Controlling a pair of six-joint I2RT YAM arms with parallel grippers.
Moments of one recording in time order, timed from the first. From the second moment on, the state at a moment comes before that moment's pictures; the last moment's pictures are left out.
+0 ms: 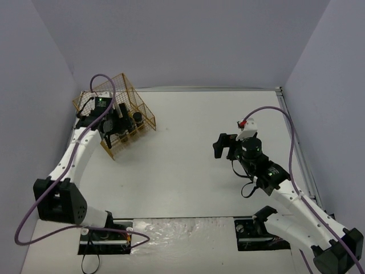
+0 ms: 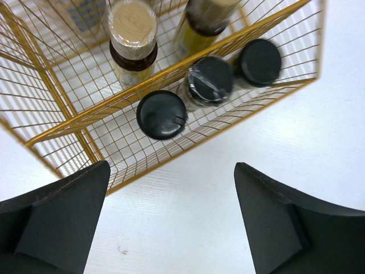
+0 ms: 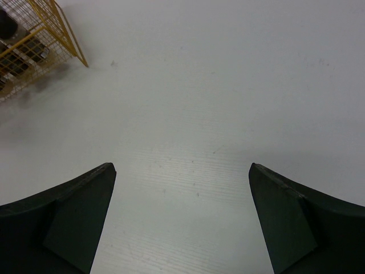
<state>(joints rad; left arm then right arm) -0.13 1.42 1.26 -0.67 -0.11 -0.41 0.55 0.84 0.66 -0.22 0.21 0.35</state>
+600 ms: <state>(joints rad) -0.13 0.55 1.02 -0.78 -0.24 -0.22 0.55 0.58 0.92 -0.43 0.44 0.20</state>
